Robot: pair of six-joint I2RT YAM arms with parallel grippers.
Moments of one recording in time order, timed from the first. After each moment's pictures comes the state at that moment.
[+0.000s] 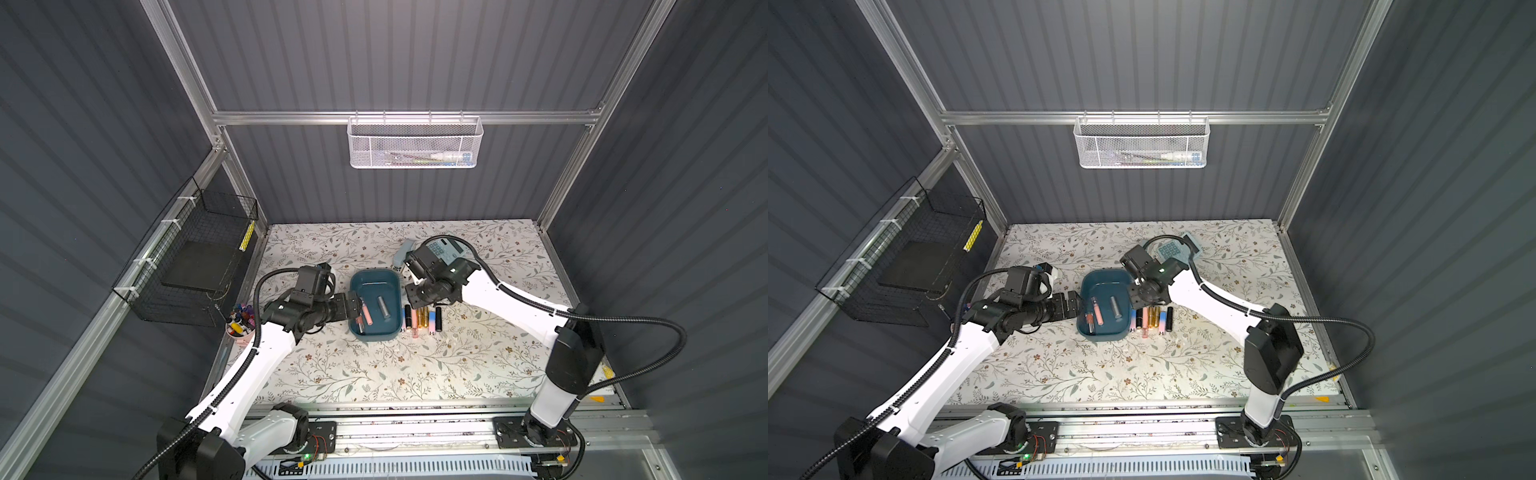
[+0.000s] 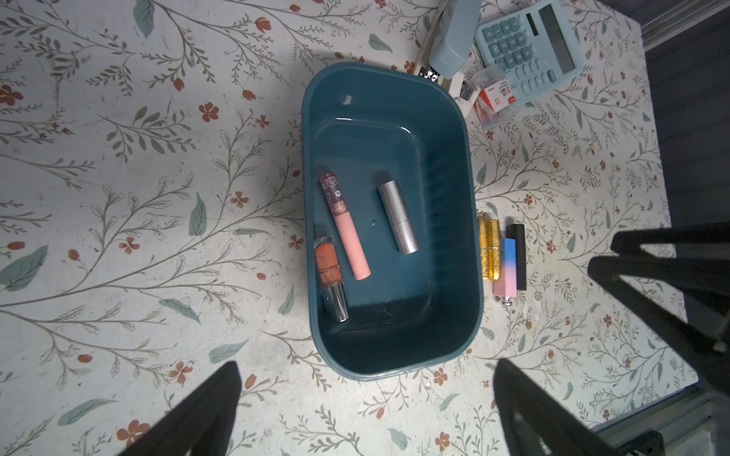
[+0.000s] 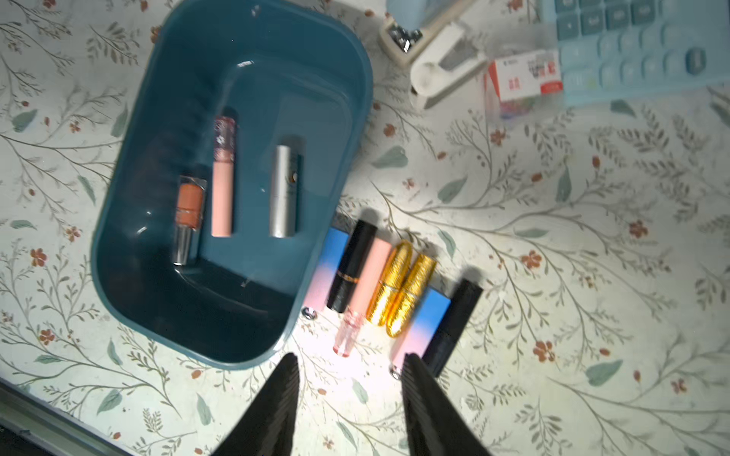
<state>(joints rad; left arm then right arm) -0.36 1.10 0.95 -0.73 0.16 -0.44 0.79 1.71 1.47 -0.84 0.12 0.39</state>
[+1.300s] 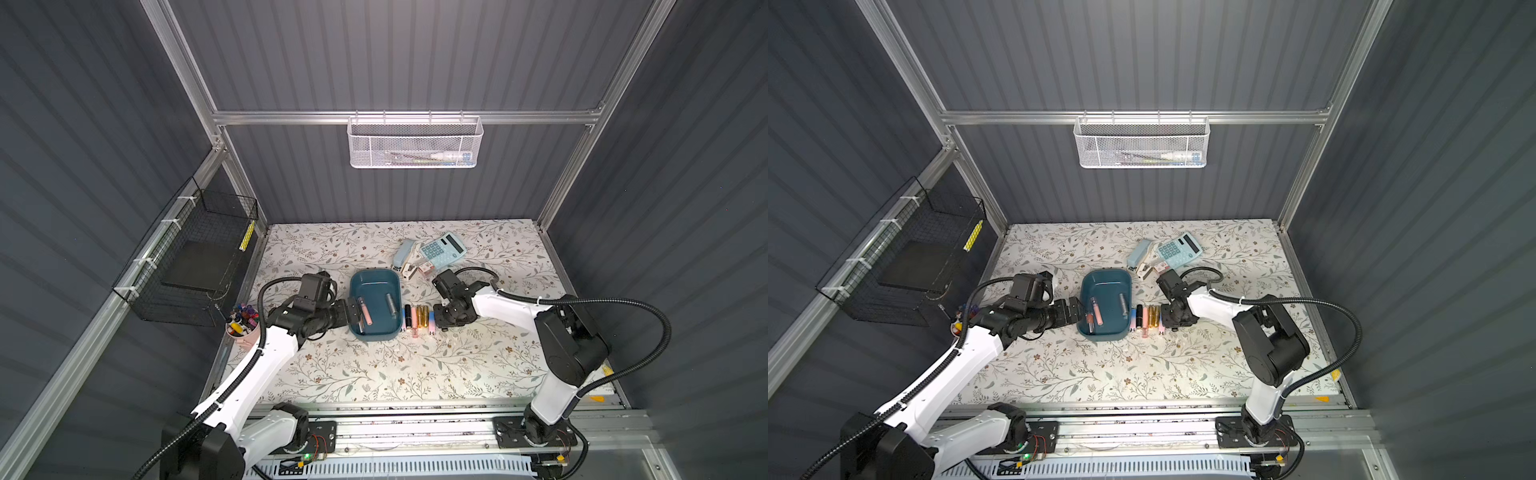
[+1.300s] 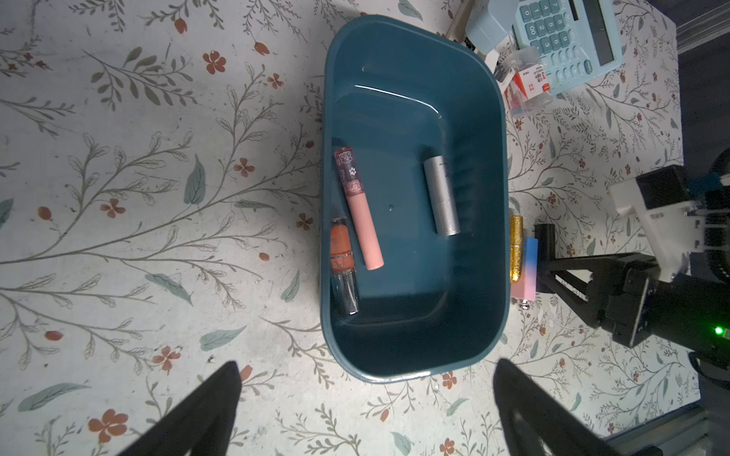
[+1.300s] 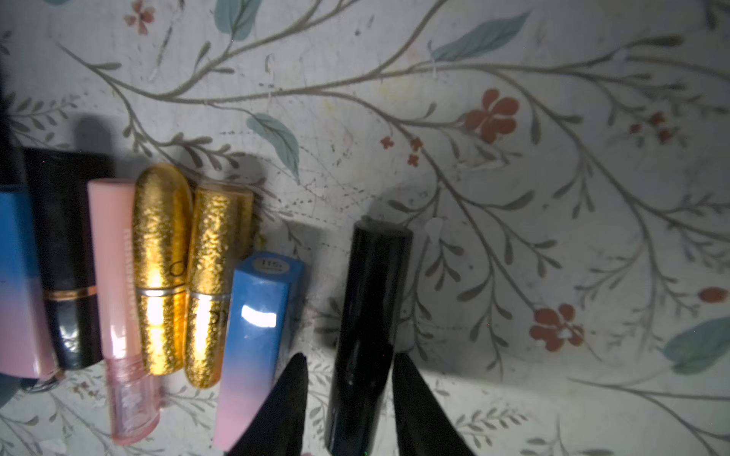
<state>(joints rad) -0.36 1.10 0.86 -0.67 0.15 -0.50 0.60 1.76 1.07 -0.57 0.04 0.46</state>
